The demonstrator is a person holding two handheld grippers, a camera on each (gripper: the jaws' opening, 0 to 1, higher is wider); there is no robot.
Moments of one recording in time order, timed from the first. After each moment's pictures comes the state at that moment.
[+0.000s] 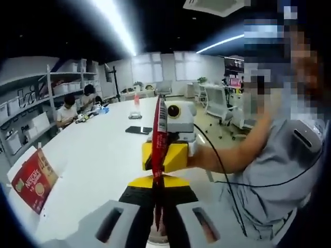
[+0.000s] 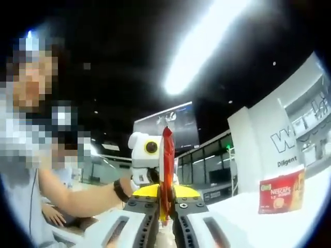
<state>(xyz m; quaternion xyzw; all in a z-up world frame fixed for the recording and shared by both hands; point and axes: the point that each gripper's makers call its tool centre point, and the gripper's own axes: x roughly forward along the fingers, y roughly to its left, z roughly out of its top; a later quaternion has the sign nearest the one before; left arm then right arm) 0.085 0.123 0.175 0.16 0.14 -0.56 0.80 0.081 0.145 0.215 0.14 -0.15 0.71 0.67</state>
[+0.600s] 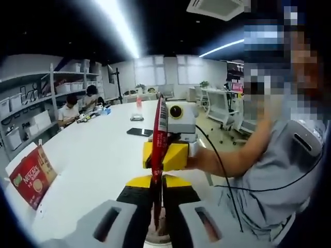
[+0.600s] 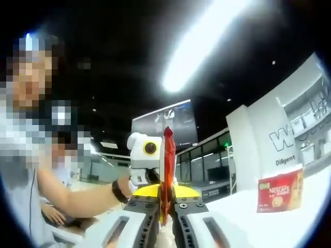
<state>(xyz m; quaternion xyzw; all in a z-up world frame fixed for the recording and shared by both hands) 0.086 0.126 0.174 0.13 0.14 -0.56 0.80 0.086 0.143 0.217 0.15 -0.14 0.71 0.68</state>
